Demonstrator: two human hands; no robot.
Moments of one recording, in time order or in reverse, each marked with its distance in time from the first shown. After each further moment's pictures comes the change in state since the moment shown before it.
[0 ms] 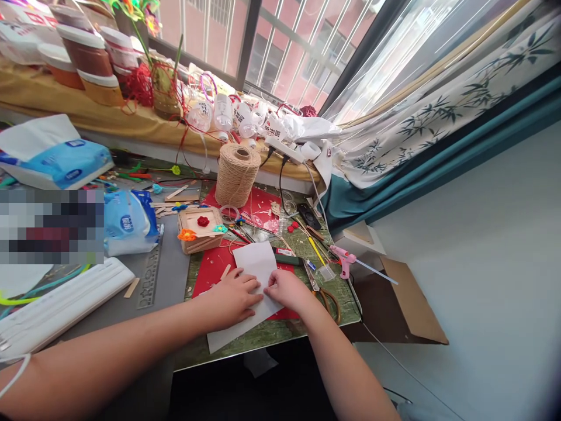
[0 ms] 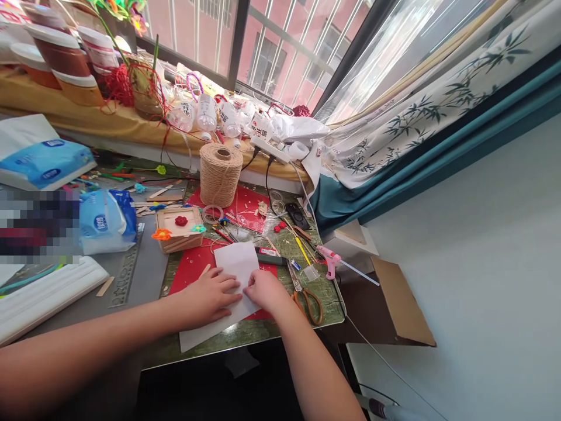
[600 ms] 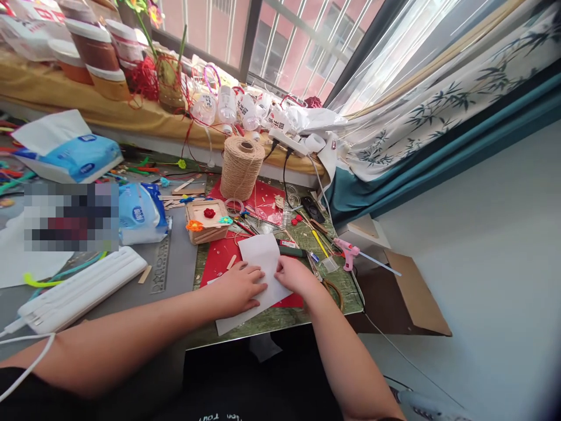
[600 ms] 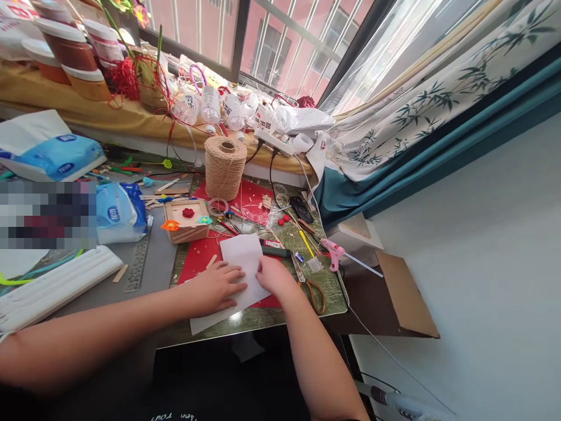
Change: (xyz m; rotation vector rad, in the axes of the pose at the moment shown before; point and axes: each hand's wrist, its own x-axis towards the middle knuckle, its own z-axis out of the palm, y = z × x) left_hand -0.006 0.007 -0.002 0.043 -0.002 -0.009; right_hand 0.008 0.014 -0.005 0.017 0.030 -0.060
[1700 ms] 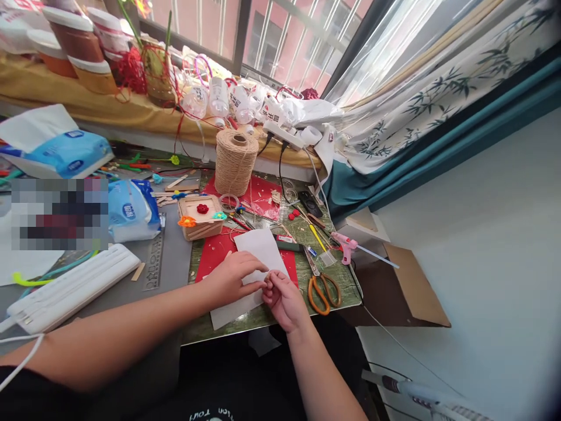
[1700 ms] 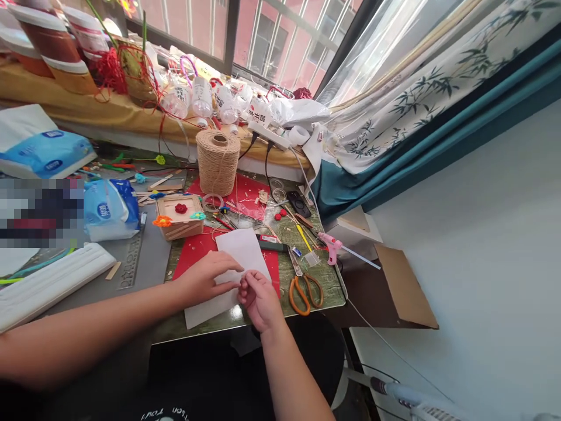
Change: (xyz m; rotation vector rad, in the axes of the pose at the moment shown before) left_hand 0.010 0.004 -0.025 -0.487 0.266 -0.150; right_hand -0.067 -0.028 0.061 1.615 0.036 0.000
